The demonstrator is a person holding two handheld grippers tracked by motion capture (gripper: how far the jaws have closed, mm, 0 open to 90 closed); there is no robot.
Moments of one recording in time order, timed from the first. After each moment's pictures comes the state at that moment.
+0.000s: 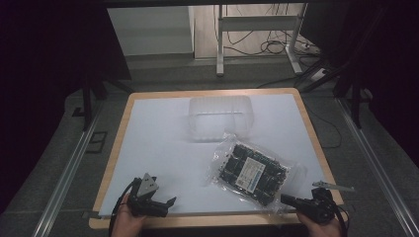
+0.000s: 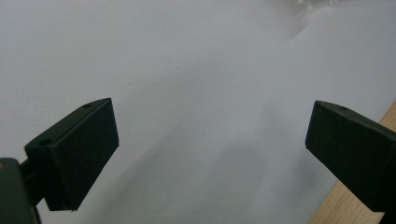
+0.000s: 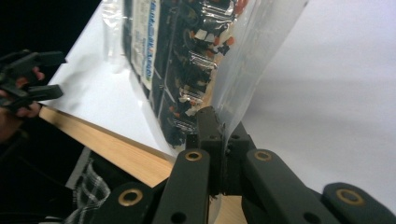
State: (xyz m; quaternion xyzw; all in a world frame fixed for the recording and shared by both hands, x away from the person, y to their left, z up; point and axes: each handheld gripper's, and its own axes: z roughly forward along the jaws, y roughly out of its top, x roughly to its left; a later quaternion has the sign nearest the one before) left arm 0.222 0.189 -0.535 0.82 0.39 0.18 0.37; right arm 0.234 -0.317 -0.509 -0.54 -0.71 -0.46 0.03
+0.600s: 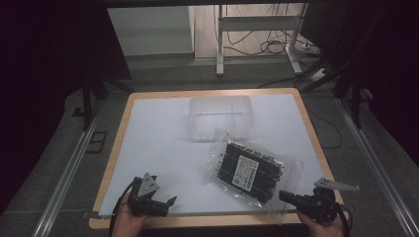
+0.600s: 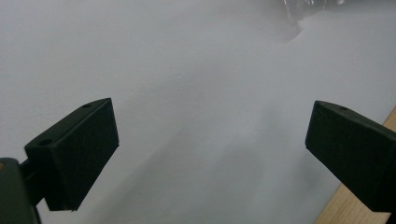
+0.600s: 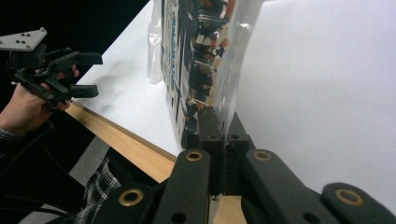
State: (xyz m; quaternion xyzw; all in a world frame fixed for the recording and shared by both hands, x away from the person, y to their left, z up) left arm 0.222 0.189 -0.532 0.82 0.39 0.20 0.38; right arm 0.225 -0.306 -0.475 -0.47 -0.73 -0.49 -0.01
